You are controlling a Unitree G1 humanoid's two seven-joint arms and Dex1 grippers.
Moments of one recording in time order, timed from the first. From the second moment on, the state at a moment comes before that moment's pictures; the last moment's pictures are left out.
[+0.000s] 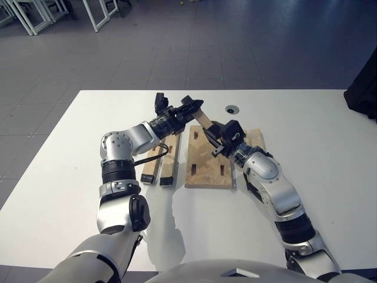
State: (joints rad) left arm -0.71 0.19 0.45 0.50 -1.00 1.13 -0.41; right arm -0.27 -0.13 0.33 -0.22 0.04 0.34 0.32
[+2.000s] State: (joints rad) left arm -0.29 0.35 0.19 -0.04 -0.37 0.56 -0.19; right arm 0.02 -0.08 0.40 -0.48 -0.01 0.55 0.18
